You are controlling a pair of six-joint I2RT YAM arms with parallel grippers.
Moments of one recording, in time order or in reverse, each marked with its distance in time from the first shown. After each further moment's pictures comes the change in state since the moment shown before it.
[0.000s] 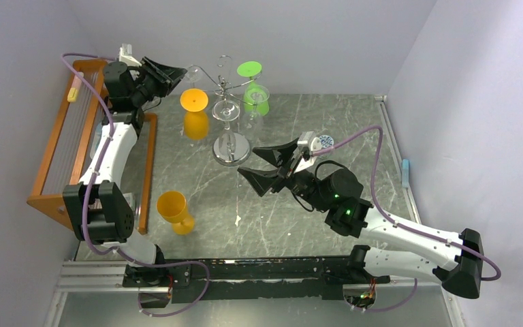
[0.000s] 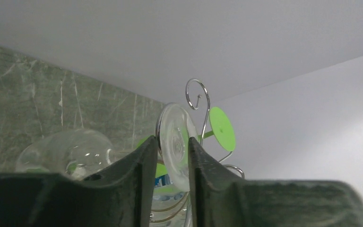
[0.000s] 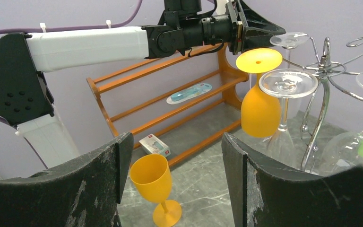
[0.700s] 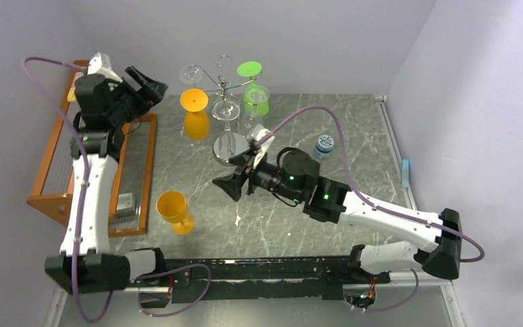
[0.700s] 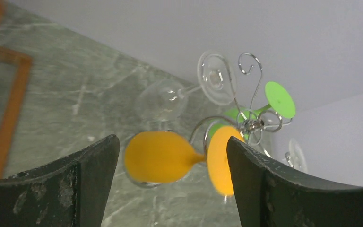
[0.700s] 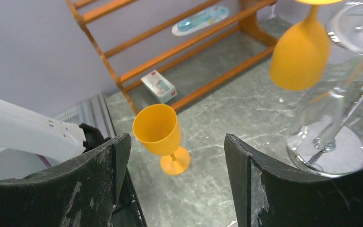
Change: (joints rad) left arm 0.018 -0.316 0.019 -0.523 -0.269 0.371; right arm 0.053 0.224 0.277 -0.388 -0.023 0.014
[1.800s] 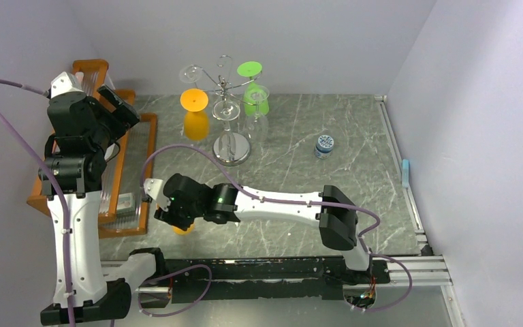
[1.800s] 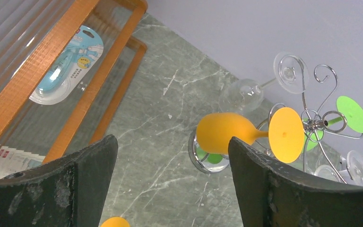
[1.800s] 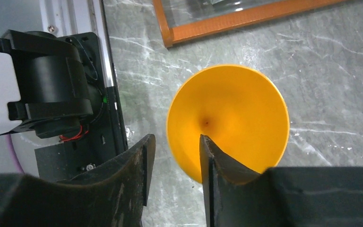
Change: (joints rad) left arm 0.004 -0.238 0.150 -0.501 -0.418 0.104; right arm 0.215 0.822 0.710 -0.512 -0.063 -0.244
